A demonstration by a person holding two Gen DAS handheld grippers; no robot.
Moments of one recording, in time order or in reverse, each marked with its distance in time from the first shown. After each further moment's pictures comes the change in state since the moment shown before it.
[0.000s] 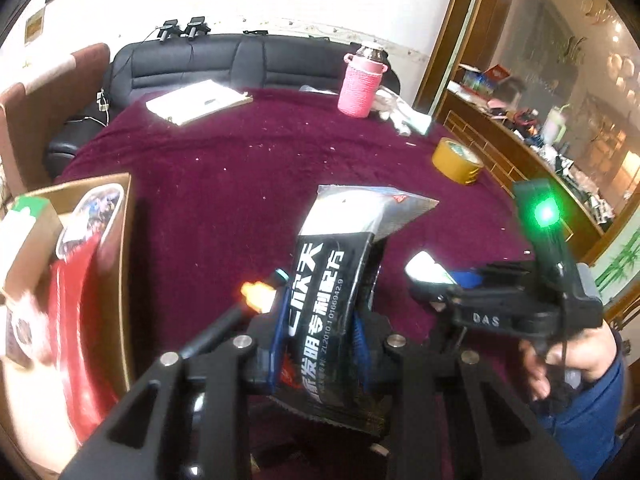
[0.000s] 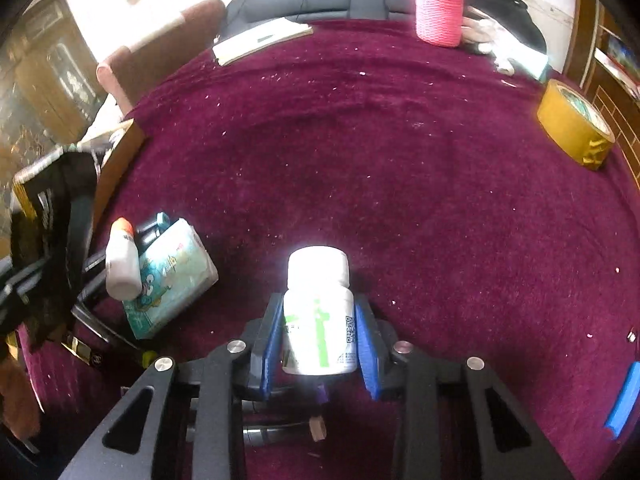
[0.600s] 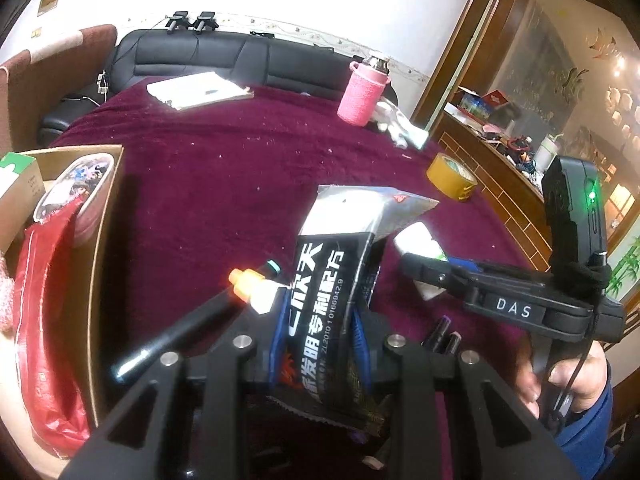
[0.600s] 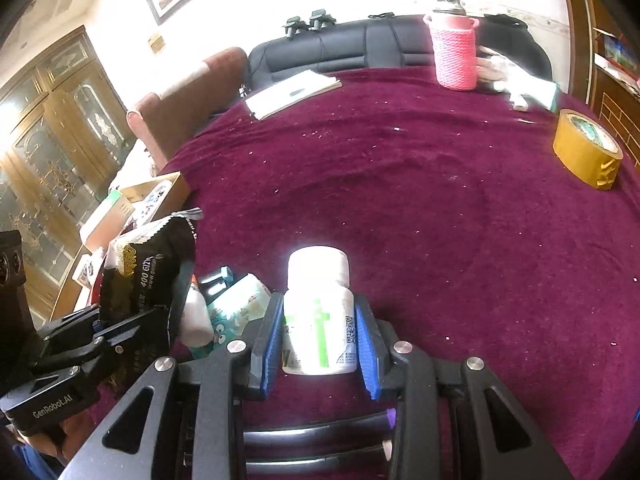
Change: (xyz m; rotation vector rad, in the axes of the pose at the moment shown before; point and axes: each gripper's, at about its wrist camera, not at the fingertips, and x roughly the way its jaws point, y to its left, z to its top) left arm 0.011 0.009 -0.016 -0.082 -0.042 -0.064; right arm -0.021 0.036 0.005 0.004 -0.167 0.106
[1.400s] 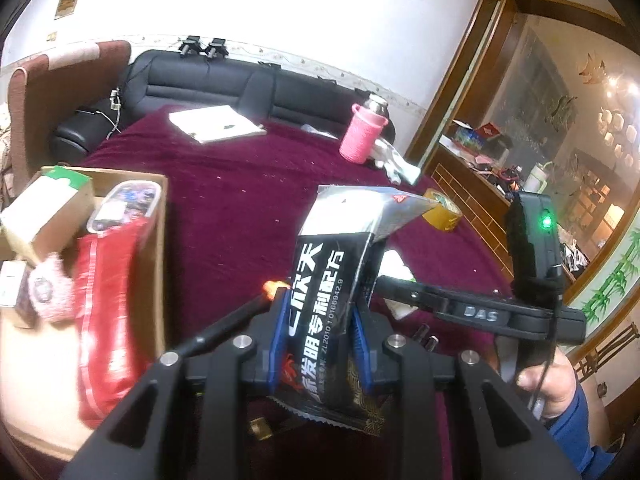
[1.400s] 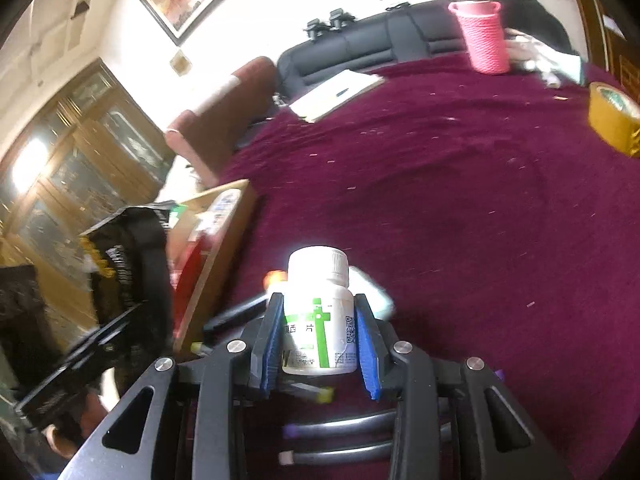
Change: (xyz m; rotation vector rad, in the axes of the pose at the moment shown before) left arm -0.075 0.018 -0.005 -0.035 -0.121 -0.013; right arm -0.021 0.046 -0.006 0.088 -0.015 0.205
